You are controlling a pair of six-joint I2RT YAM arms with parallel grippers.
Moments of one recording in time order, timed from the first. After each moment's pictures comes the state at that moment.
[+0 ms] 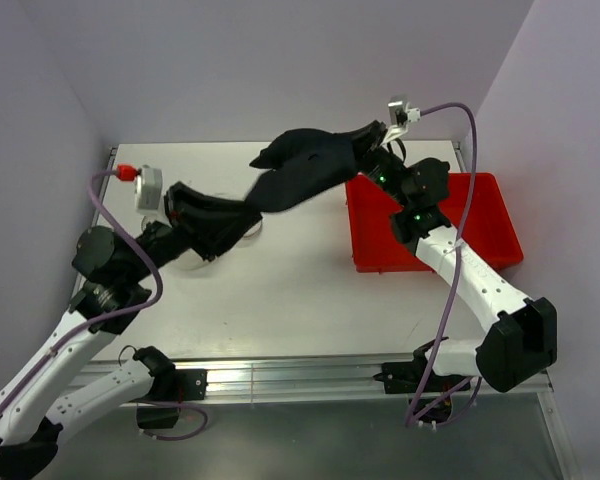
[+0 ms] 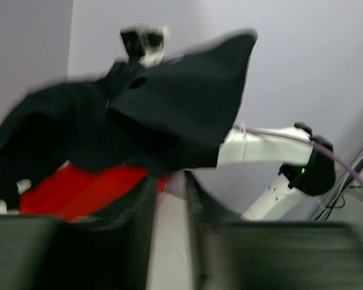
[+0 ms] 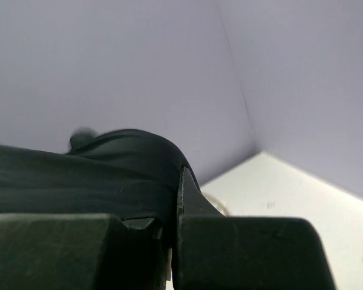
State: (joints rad) left arm -0.67 0.84 1.06 0.25 0.43 -0.53; right arm 0.41 1.28 1.04 0.73 -0.53 0.64
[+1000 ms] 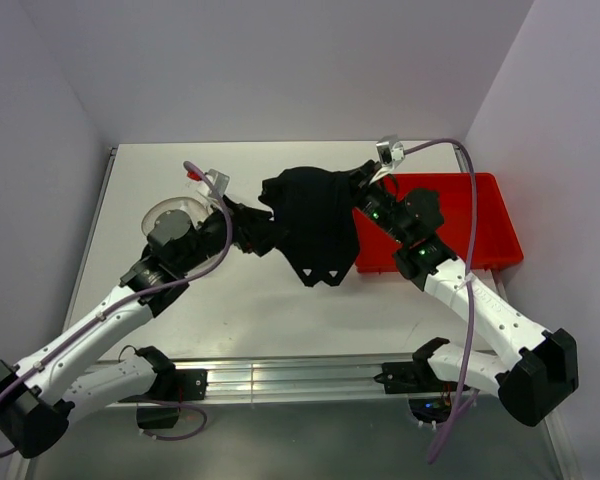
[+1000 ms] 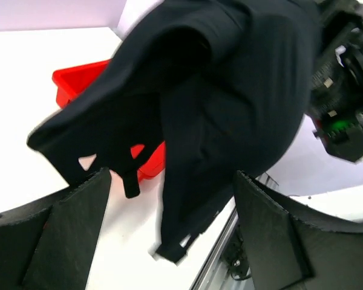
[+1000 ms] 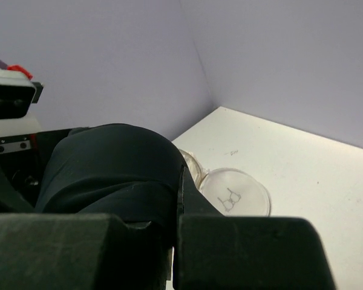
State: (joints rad) left arm -0.68 0.94 0.82 0.16 0.26 -0.56; right arm 0.53 1.08 0.88 0.49 -0.30 0.43
